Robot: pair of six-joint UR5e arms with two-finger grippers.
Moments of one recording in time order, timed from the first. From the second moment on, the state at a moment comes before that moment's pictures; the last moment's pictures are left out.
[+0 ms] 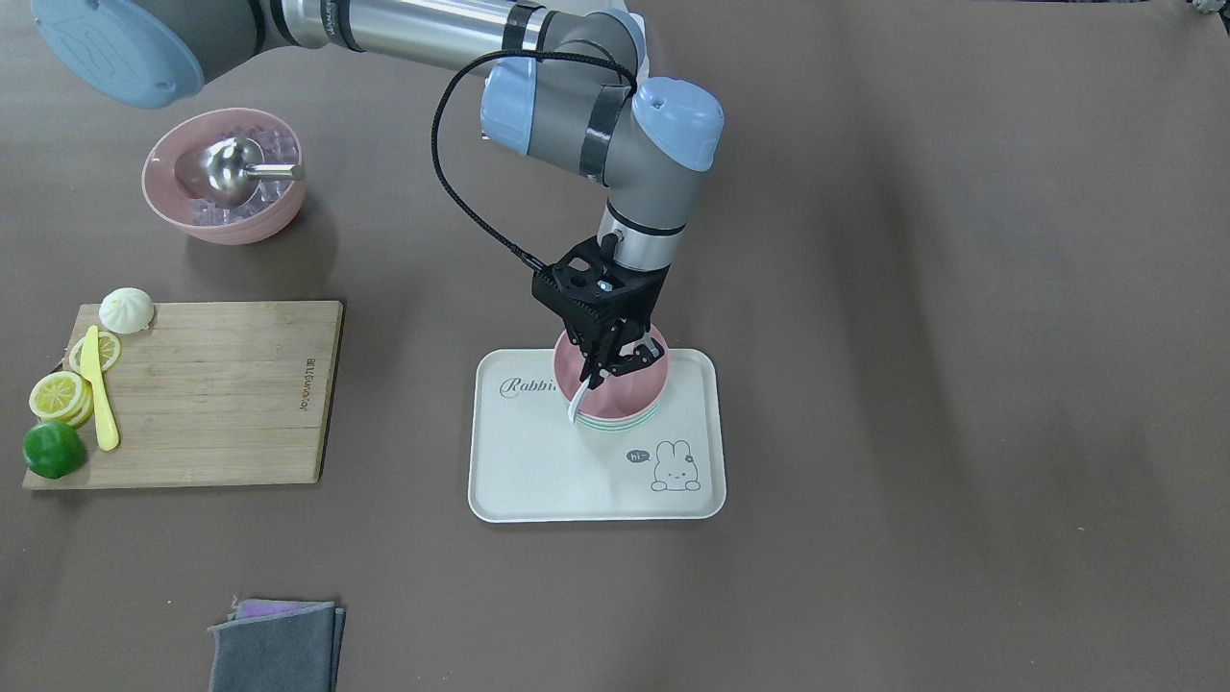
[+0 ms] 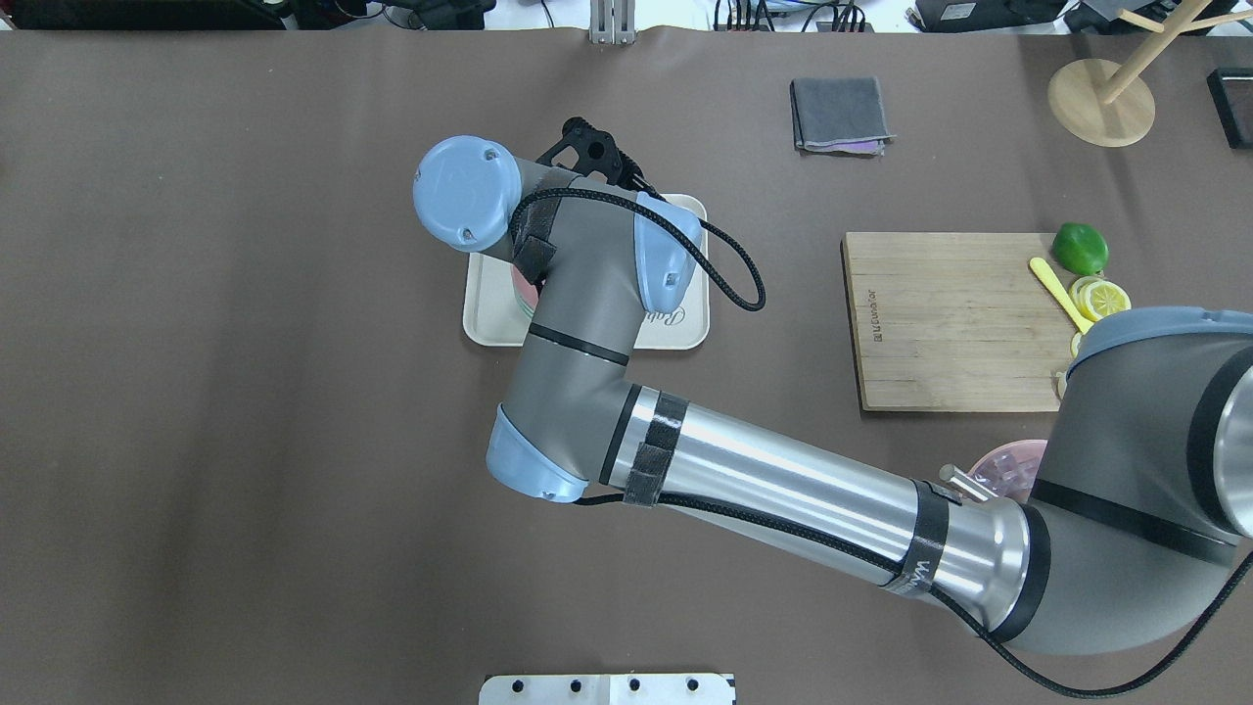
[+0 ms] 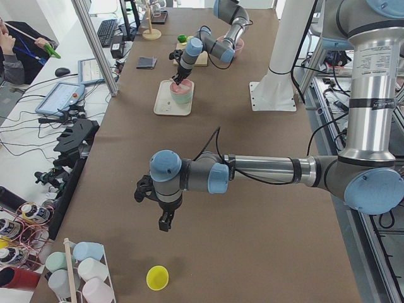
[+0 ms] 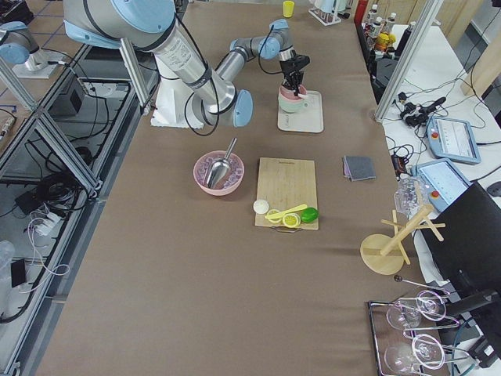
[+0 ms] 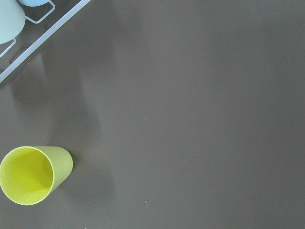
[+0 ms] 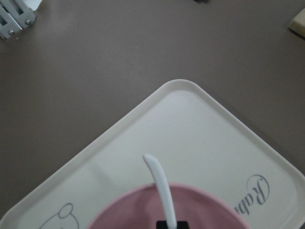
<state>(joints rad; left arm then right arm) -1.59 -1.55 -1.62 -1.62 -2.31 0.19 0.51 -0.46 1.22 -1.71 1.47 1.94</state>
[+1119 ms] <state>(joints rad) -1.59 -1.55 -1.62 -1.62 -2.31 0.18 0.74 -0.72 1.45 -1.65 1.66 1.42</state>
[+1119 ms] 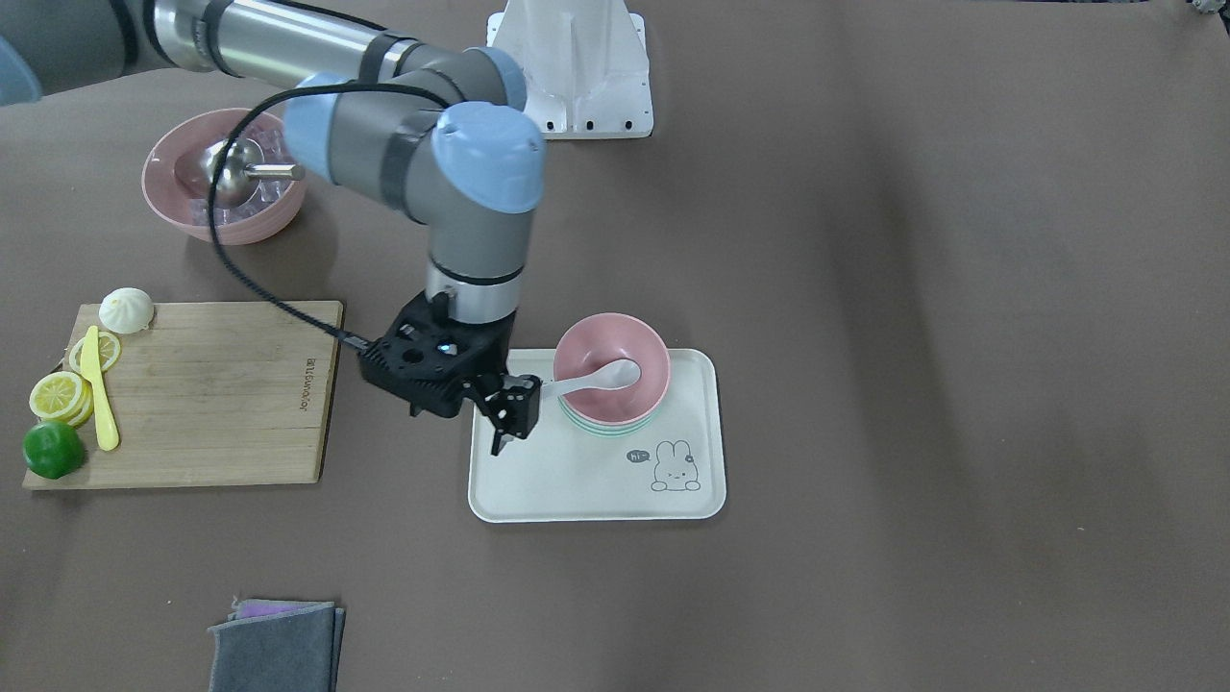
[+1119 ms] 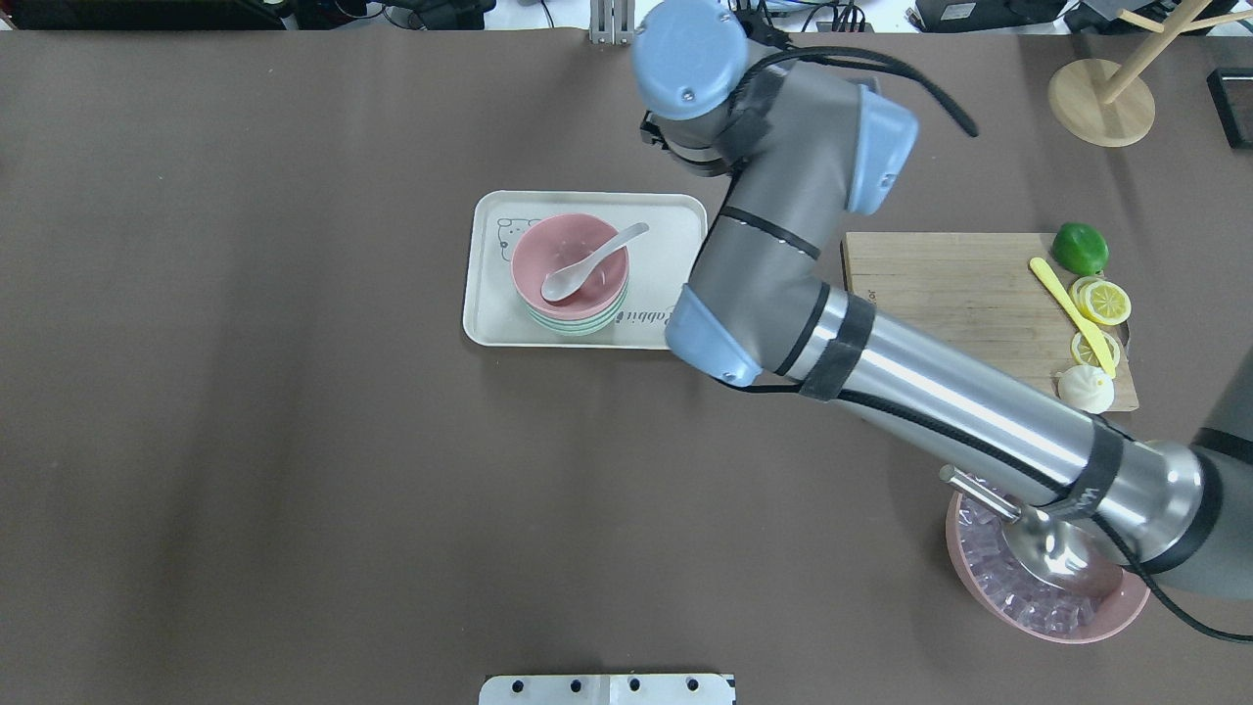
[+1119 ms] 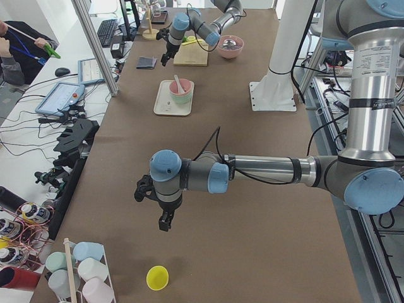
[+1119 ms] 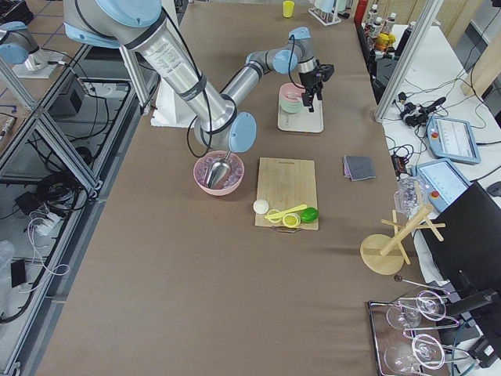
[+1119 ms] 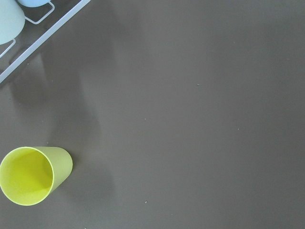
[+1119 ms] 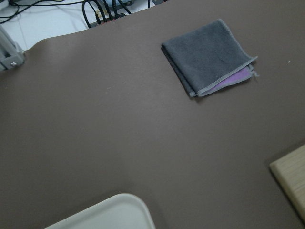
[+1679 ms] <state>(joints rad) -1.58 -1.55 -1.63 -1.62 -2.37 0.04 1.04 -1.02 1.49 -1.49 1.98 0.83</state>
